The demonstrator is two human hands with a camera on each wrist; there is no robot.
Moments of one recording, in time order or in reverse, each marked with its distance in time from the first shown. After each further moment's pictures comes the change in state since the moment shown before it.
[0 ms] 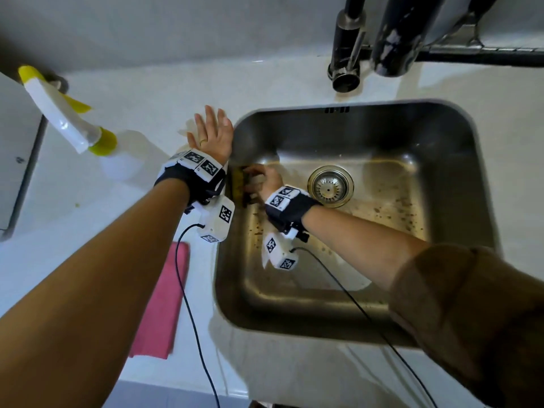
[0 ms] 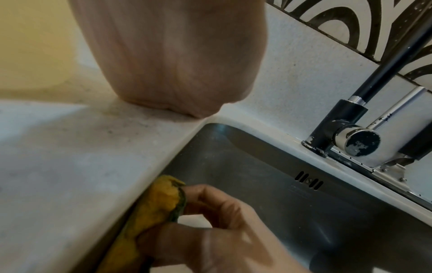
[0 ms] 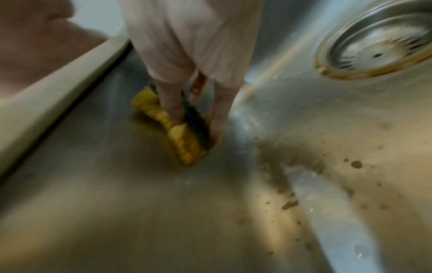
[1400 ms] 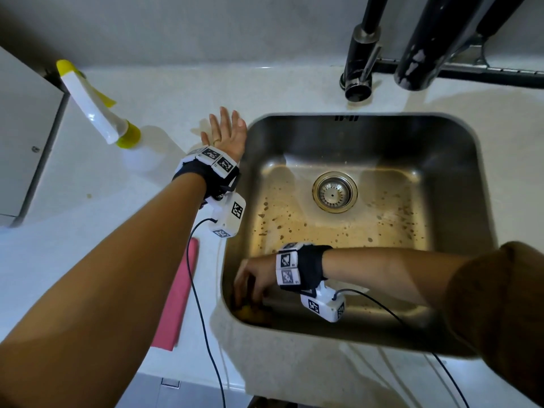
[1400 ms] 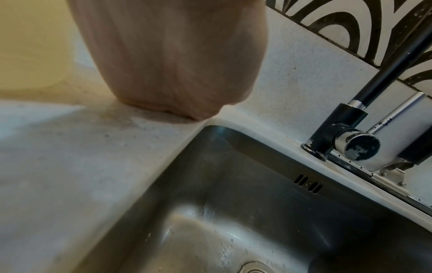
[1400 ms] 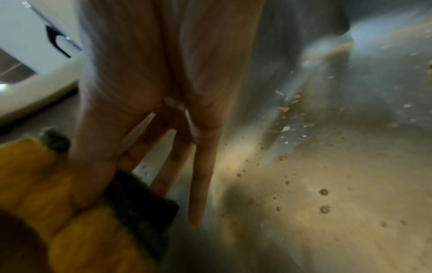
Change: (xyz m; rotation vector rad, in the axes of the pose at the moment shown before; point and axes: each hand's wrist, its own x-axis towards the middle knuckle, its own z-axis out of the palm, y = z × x) left_hand -0.006 0.004 -0.005 -0.024 -0.027 0.001; right_hand -0.094 0.045 0.035 -0.492 -1.176 -0.028
